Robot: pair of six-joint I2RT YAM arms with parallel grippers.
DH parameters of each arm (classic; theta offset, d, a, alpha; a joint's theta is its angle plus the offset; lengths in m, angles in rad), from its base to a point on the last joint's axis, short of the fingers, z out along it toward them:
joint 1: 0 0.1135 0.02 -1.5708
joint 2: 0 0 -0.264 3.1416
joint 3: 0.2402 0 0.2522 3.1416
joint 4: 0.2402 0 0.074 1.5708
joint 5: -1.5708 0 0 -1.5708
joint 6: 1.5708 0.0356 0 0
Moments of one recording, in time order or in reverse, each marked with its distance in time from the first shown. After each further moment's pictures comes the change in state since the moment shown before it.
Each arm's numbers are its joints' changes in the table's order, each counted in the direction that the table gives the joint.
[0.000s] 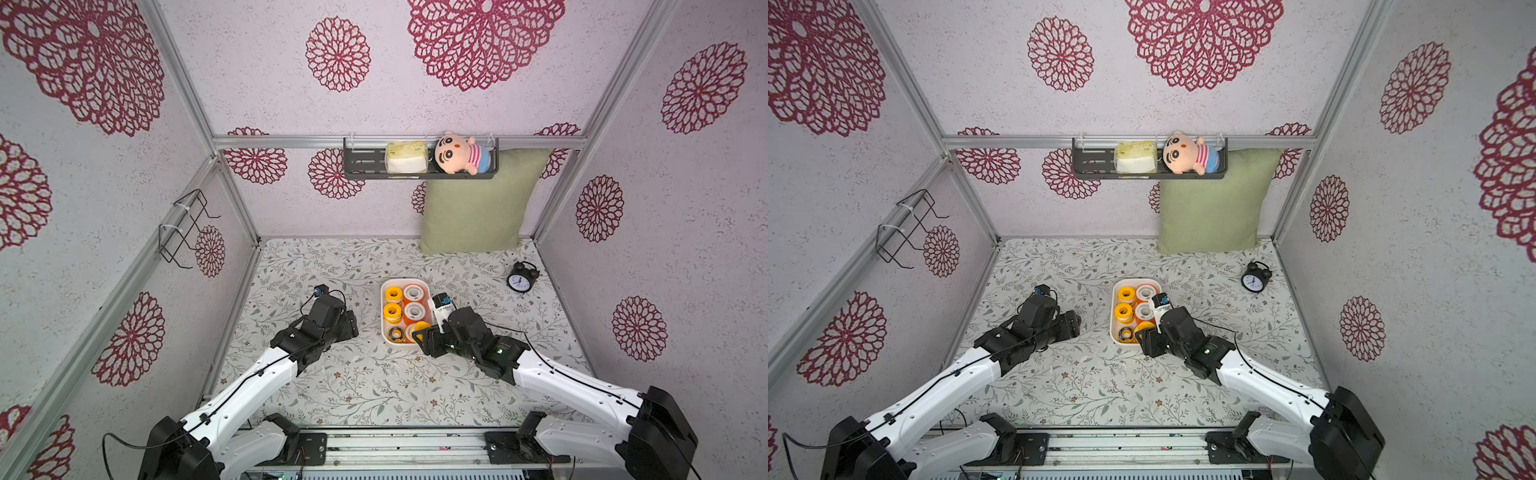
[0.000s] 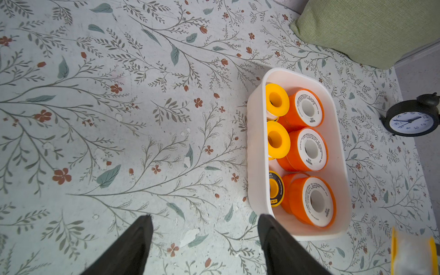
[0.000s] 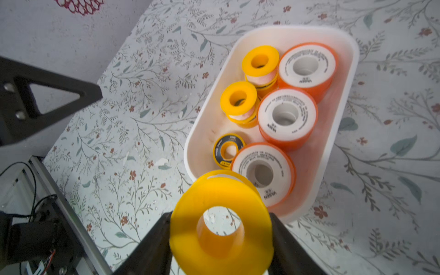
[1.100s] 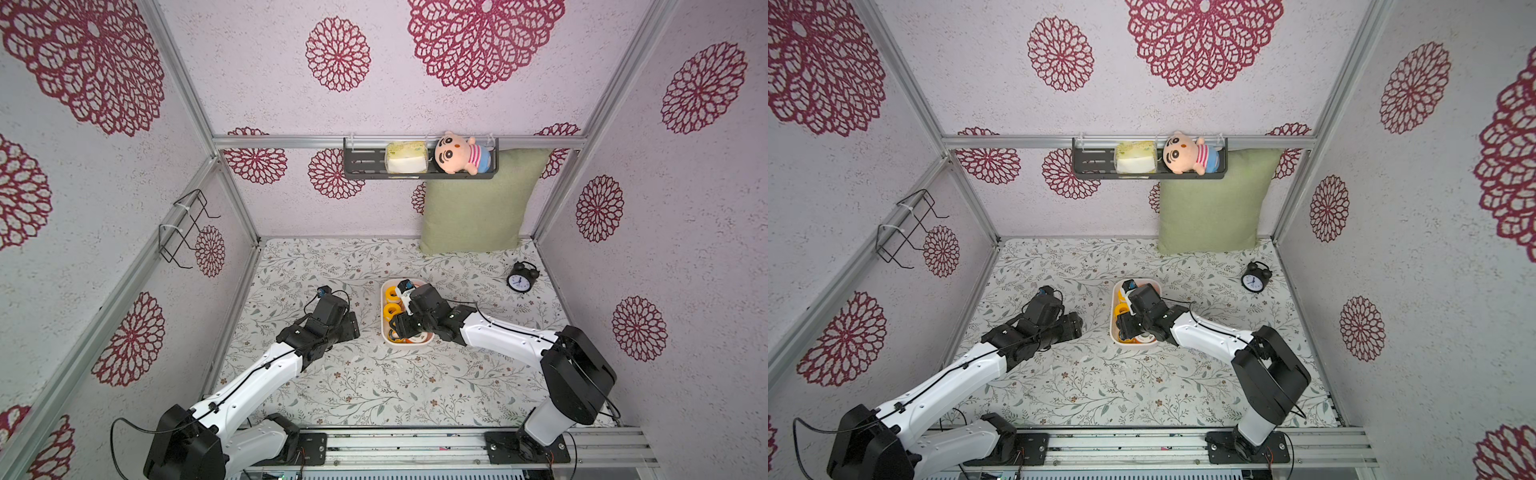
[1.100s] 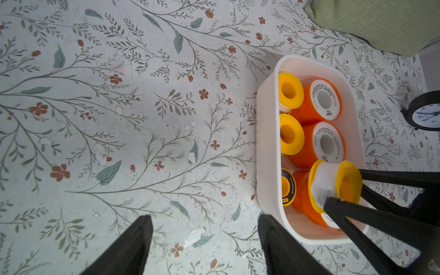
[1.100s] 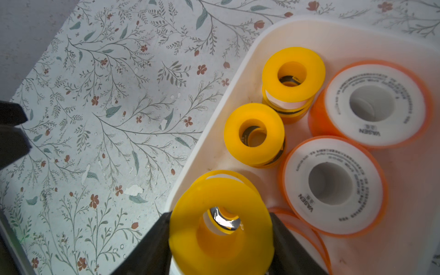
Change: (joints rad) left arm 0.001 0.053 0.003 0.001 0.001 0.005; right arm -0.002 0.463 0.323 0.046 0.035 -0.134
